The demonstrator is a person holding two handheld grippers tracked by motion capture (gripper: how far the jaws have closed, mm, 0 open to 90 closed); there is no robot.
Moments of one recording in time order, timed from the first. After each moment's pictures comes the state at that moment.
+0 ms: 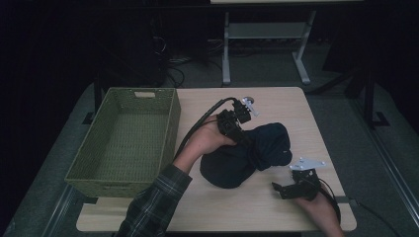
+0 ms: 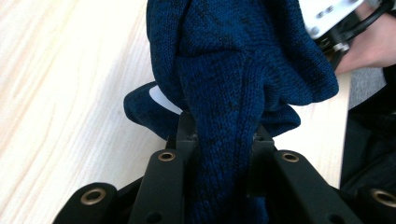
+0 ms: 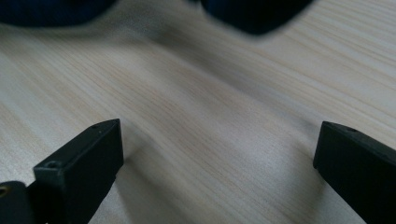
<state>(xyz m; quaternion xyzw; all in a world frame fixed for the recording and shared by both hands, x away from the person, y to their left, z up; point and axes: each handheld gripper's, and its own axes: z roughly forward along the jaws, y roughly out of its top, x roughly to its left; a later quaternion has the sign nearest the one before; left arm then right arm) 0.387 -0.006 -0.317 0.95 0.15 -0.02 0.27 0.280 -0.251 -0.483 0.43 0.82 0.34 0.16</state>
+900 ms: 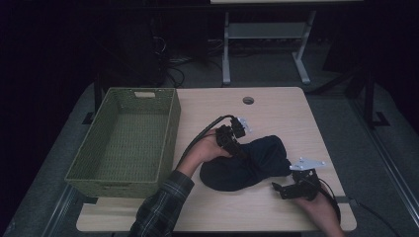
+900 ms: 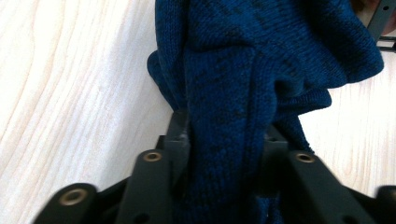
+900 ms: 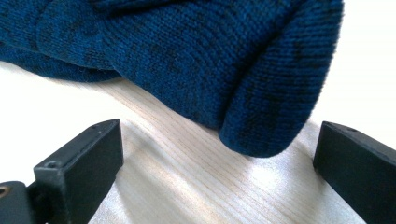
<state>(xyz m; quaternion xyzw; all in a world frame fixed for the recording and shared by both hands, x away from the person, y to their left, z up) 0.405 0.002 -0.392 0.96 0.12 -0.04 0.26 0.280 -0.251 -0.483 0.43 0.82 0.34 0.16</state>
